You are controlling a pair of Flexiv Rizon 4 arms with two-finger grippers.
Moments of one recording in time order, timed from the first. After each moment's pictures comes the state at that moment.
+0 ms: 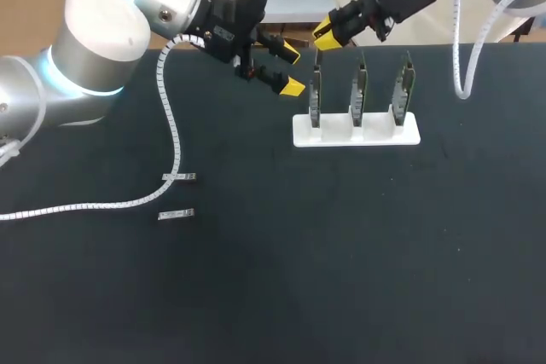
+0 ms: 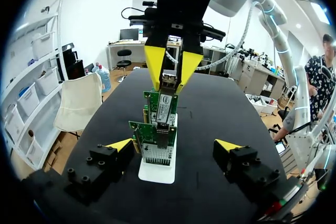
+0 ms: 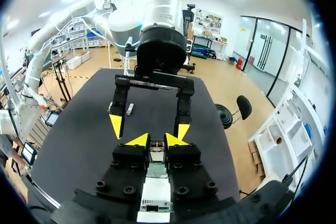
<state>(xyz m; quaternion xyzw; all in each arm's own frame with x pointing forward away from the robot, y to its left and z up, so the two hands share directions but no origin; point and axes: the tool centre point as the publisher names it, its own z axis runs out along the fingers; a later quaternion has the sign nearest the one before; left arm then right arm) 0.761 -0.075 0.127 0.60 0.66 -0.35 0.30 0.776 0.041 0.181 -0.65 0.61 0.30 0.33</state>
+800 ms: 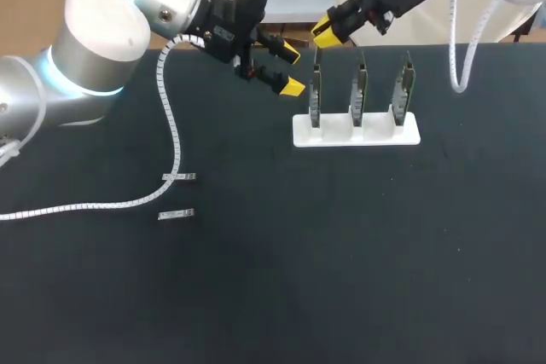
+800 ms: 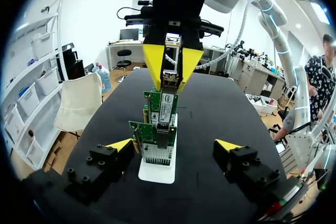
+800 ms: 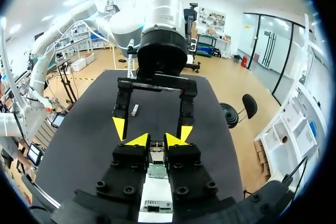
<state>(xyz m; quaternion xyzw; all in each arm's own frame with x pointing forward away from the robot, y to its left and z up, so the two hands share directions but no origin) 0.761 -0.075 0.127 0.60 0.66 -0.35 0.30 0.774 0.042 0.182 -0.66 0.61 0.32 0.31</state>
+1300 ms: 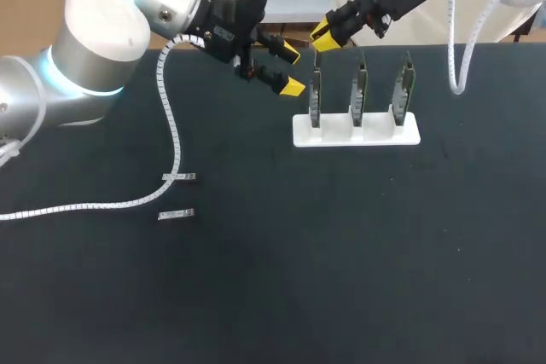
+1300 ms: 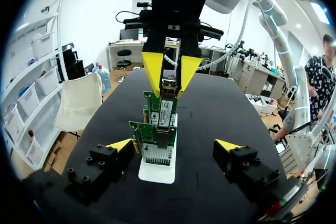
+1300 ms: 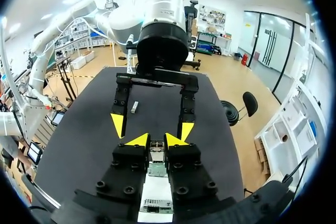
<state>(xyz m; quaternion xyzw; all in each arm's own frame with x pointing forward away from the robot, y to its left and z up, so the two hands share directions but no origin) 0.761 -0.075 0.127 0.60 0.66 -0.35 0.30 0.774 0.042 0.174 -0.66 0.61 0.31 0.30</state>
